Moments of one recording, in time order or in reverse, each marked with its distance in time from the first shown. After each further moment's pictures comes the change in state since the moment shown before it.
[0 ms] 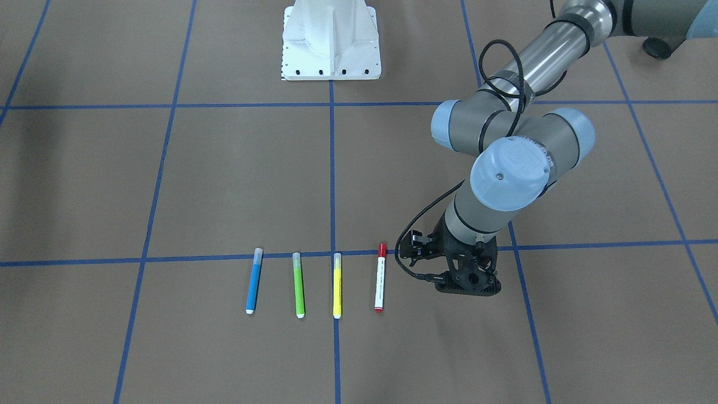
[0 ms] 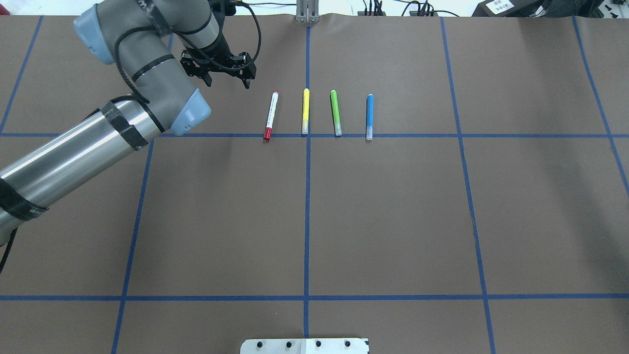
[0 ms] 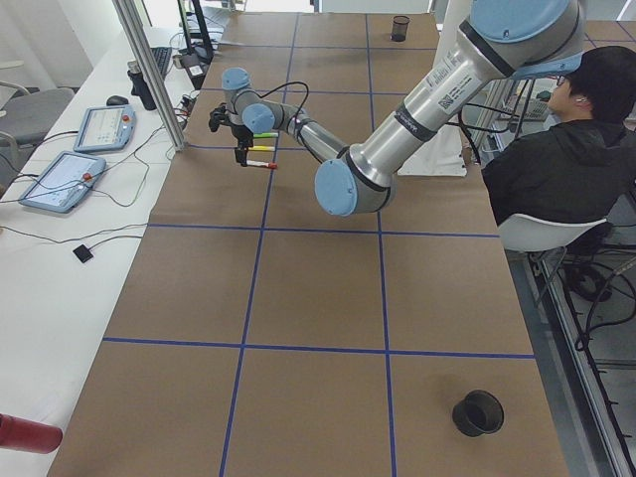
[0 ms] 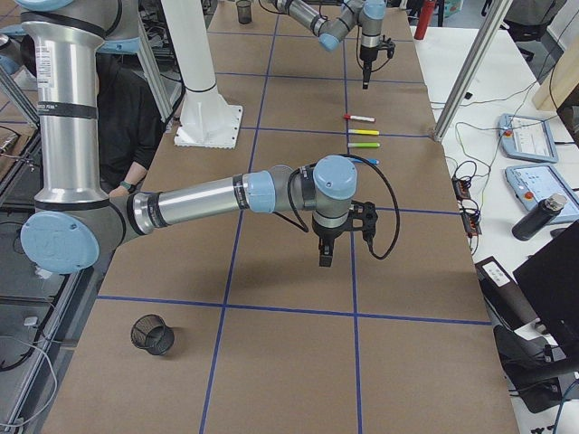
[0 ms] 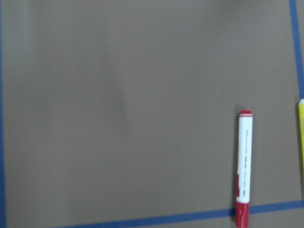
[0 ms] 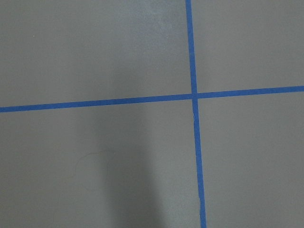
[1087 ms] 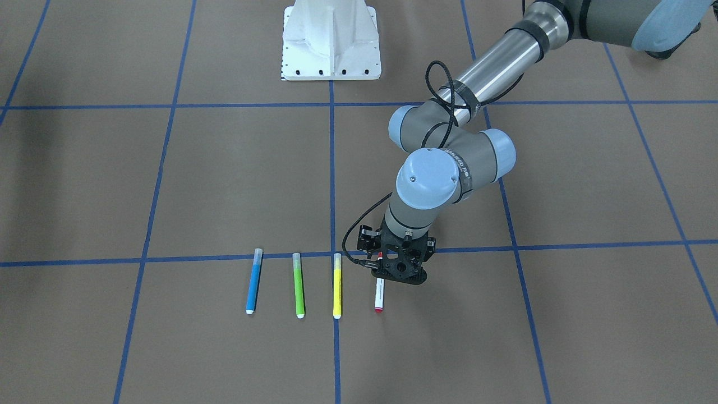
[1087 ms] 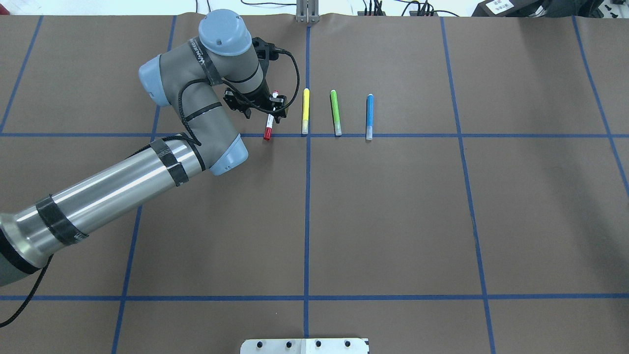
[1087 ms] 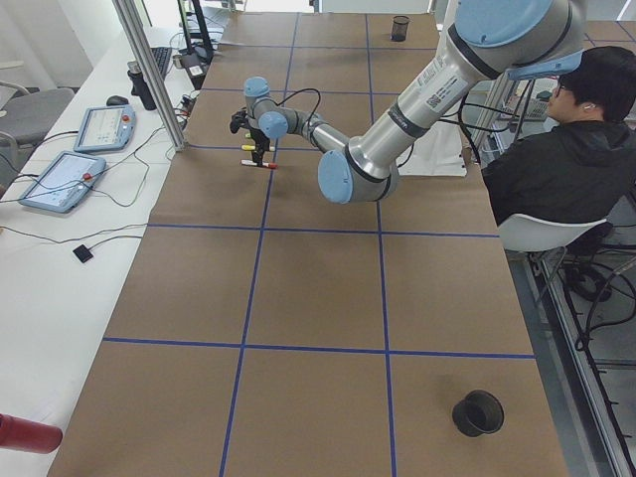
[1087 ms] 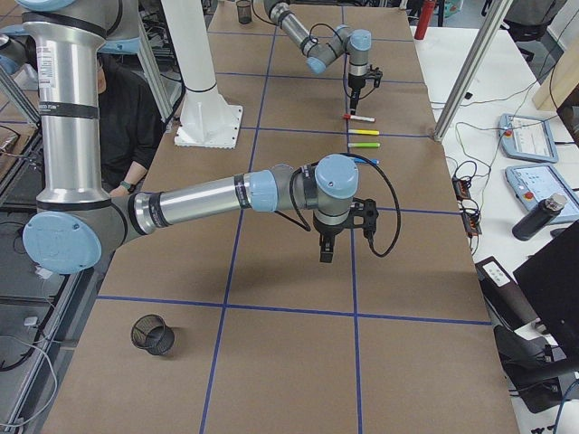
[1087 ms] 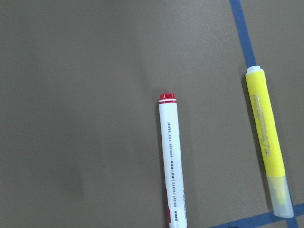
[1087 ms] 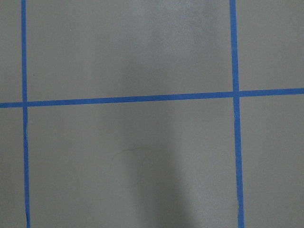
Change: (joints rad) left arm 0.134 -0.046 0.127 -0.141 0.095 -0.023; right arm -0.004 0.005 0.000 0.002 0.032 0.006
